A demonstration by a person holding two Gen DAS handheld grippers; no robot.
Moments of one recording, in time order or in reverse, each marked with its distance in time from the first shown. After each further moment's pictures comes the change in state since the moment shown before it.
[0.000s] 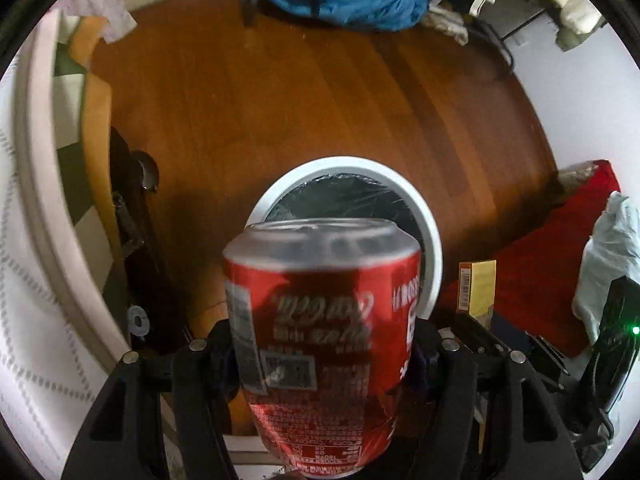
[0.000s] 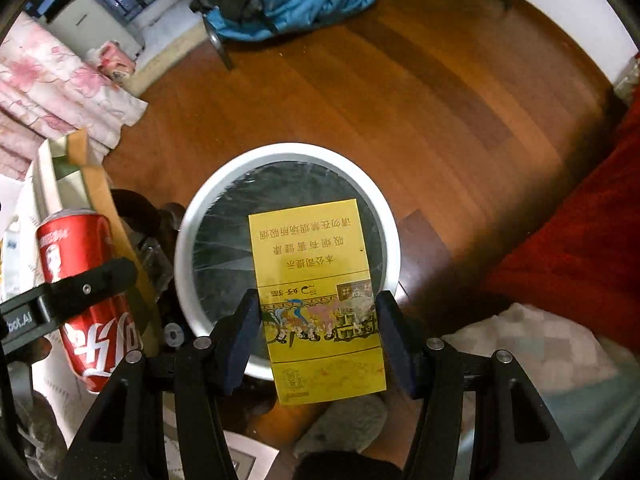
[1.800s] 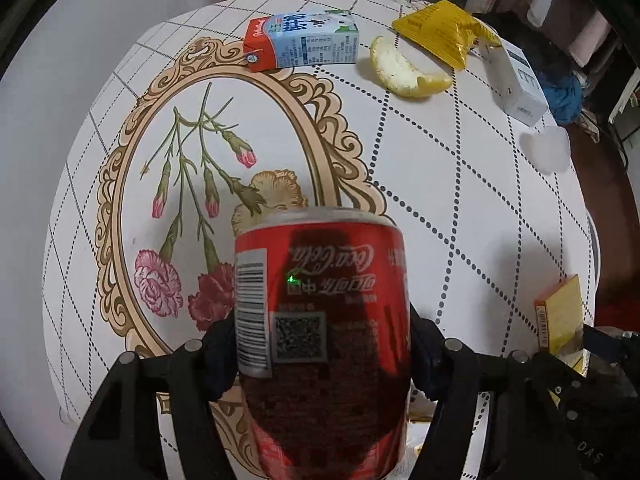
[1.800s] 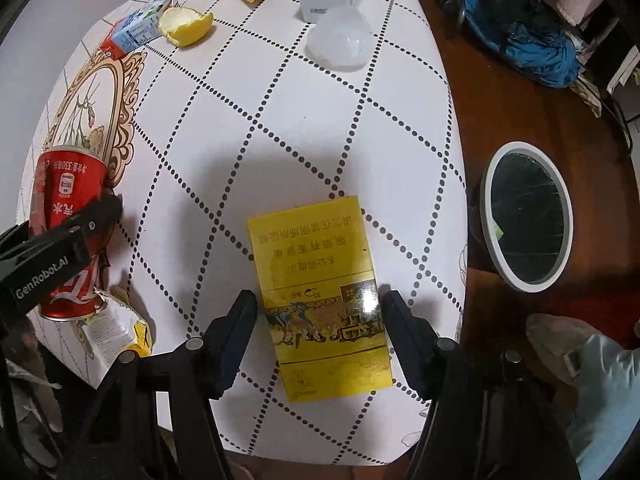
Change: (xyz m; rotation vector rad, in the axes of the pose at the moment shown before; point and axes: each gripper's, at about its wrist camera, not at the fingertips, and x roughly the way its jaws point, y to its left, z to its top) left arm -0.148 0.322 -0.236 -0.348 -0.222 0.360; right arm -0.057 0.387 -0.226 -0.611 0.122 -0.076
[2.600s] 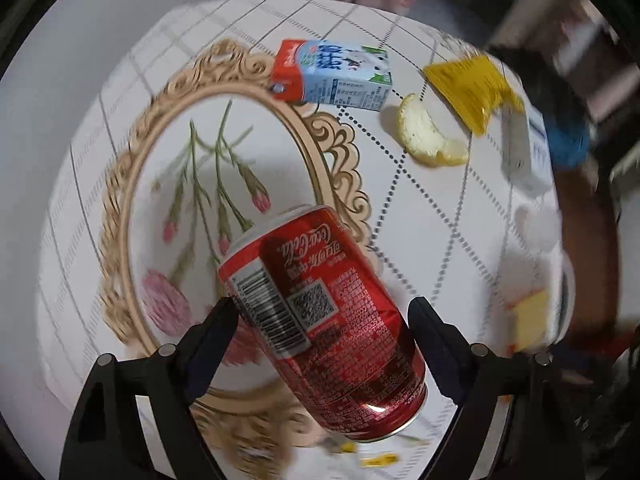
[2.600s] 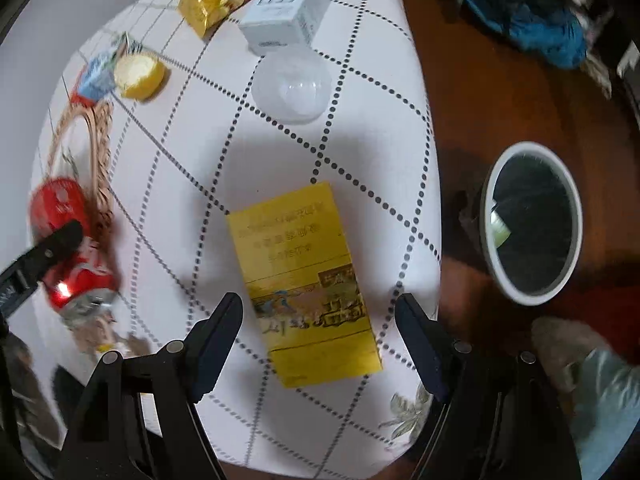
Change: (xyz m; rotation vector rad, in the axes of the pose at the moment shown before) left arm -0.029 0.015 0.043 -0.124 0.032 -0.049; right arm 0.013 -0.042 0.059 0.038 0.078 0.062
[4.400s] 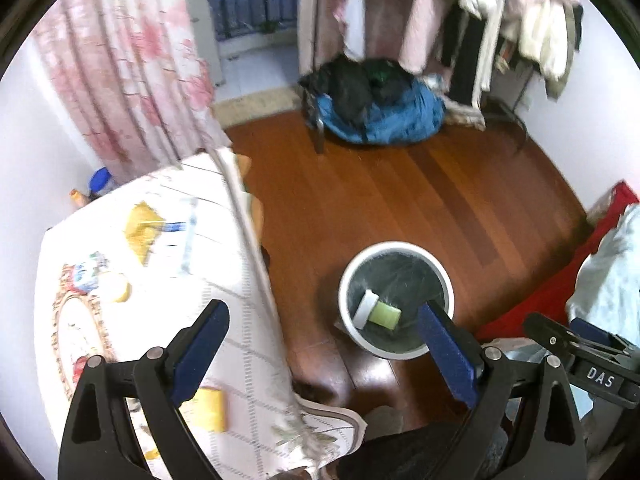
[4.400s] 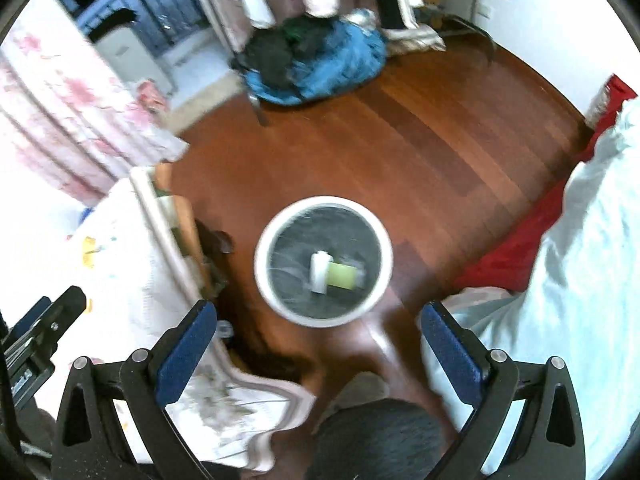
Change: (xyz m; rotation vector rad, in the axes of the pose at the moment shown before) left arm -0.144 -0.316 -0.058 0.444 -0.277 -0.122; right arm -0.177 -0.305 -0.151 0.535 -0.417 -0.007
